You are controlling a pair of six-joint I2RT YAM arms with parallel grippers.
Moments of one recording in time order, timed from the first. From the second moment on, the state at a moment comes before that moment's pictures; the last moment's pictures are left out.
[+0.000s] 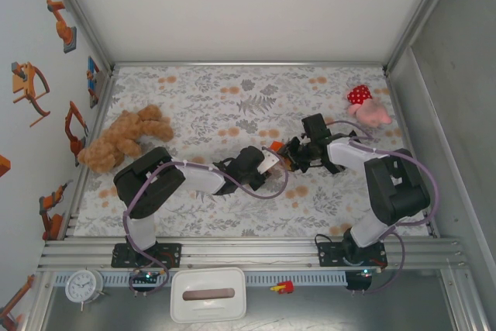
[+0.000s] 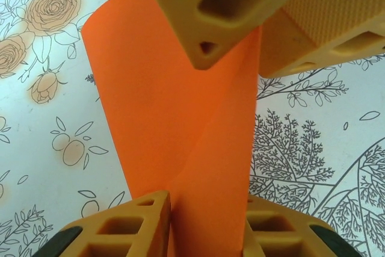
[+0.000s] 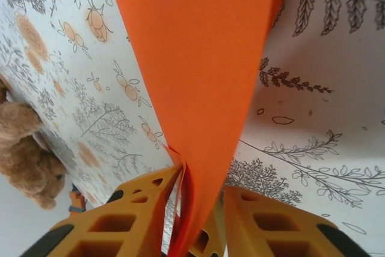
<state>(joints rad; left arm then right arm) -1.03 1.86 0.87 0.22 -0.12 0.09 0.38 1.62 0.83 -0.29 -0.56 1.15</state>
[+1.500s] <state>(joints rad) -1.04 1.84 0.85 0.18 -0.08 0.03 0.33 1.52 0.82 -0.30 -0.49 1.11</state>
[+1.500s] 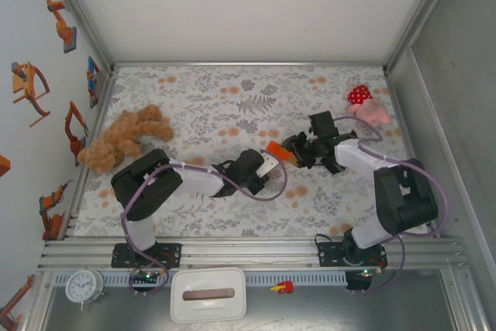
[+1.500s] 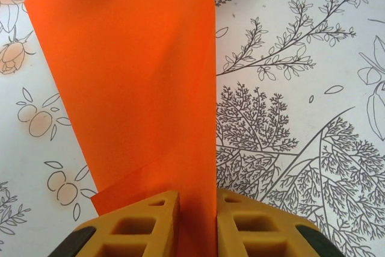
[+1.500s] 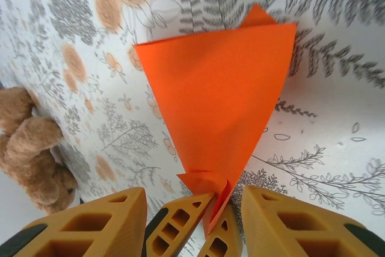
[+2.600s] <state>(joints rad) -0.89 1.87 0.84 0.27 0.32 -0.44 0.33 1.37 0.62 -0.19 -0.41 0.83</state>
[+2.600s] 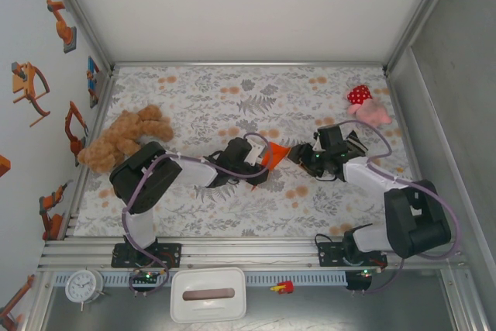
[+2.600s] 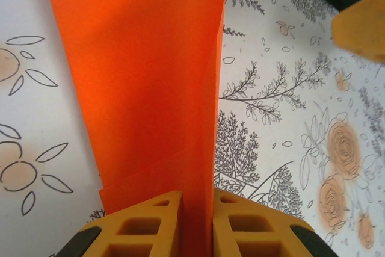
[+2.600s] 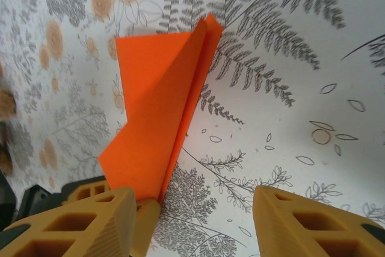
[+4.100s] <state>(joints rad) -0.84 1.89 0.89 0.20 0.45 -0.62 0.45 1.74 0.94 -0.36 -0.36 0.72</state>
